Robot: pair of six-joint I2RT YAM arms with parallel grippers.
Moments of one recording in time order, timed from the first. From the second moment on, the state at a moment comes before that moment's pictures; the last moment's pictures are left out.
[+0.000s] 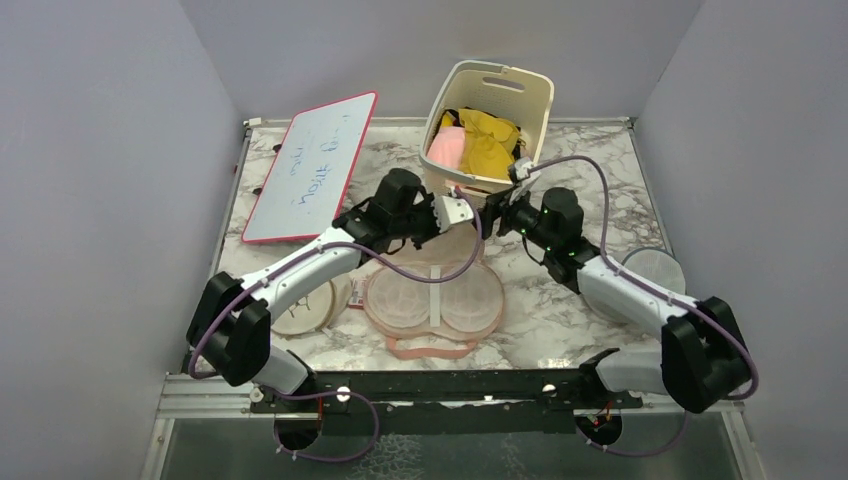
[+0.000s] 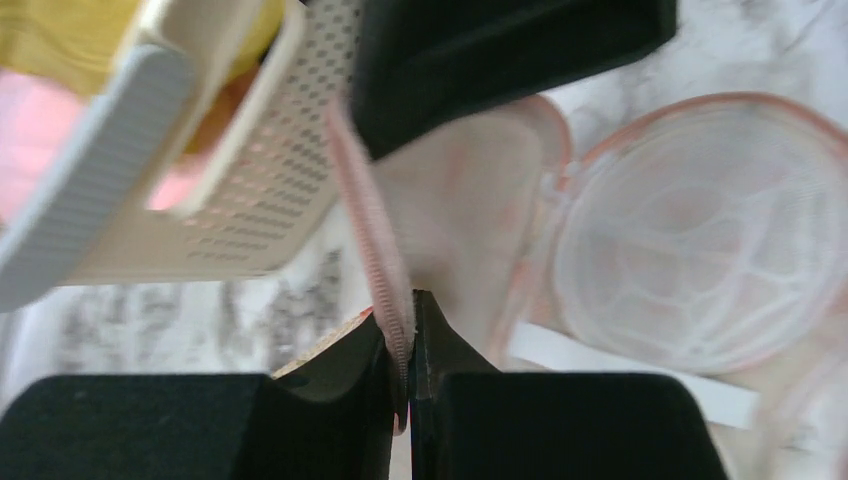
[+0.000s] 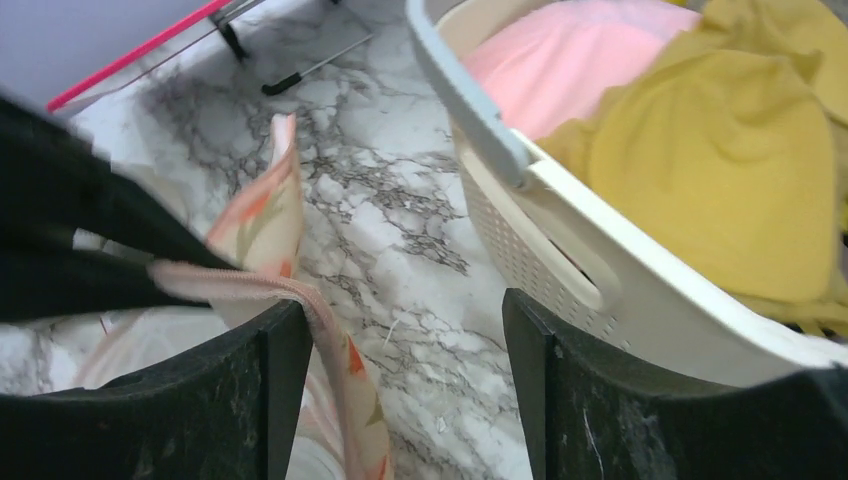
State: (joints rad) left arm -0.65 1.46 1.09 -0.19 0.37 0.64; right arm 0.47 1.32 0.66 0.55 -0.33 0.08
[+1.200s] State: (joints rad) left arm -1.15 1.46 0.88 -0.18 -0.05 -0.39; right arm 0.47 0.86 0.85 -0.29 0.01 0.22
